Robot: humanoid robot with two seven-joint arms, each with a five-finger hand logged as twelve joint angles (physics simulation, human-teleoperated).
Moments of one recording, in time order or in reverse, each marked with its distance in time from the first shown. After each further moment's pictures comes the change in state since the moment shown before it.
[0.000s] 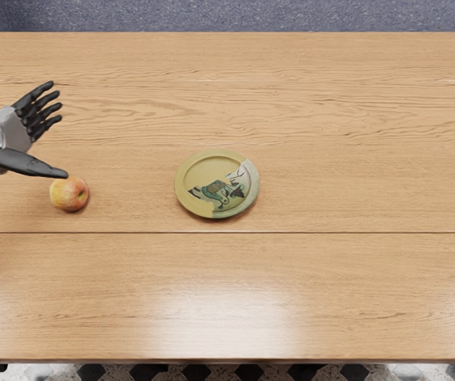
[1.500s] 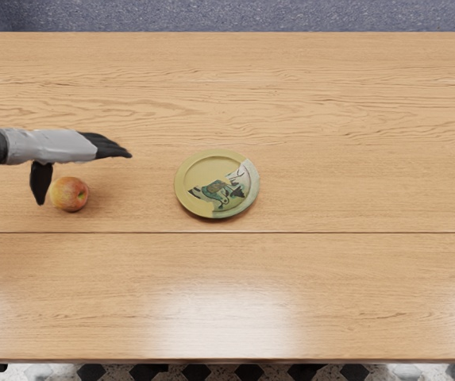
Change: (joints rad) left arm -0.861 -0.237 1.150 0.081 0.846 0.443 0.000; right arm 0.000 0.000 -0.002 -0.001 0.004 0.000 0.000
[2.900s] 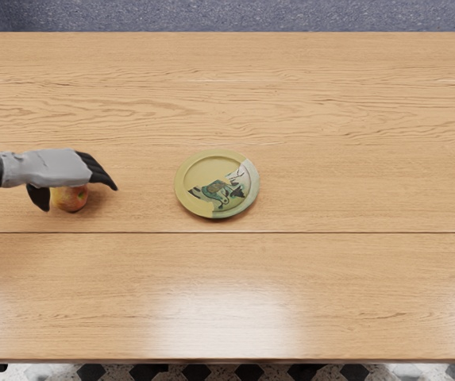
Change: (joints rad) left arm 0.122 0.027 -0.053 0.032 0.207 0.167 0.000; right arm 0.000 0.000 0.000 0.000 0.000 0.000 0.000
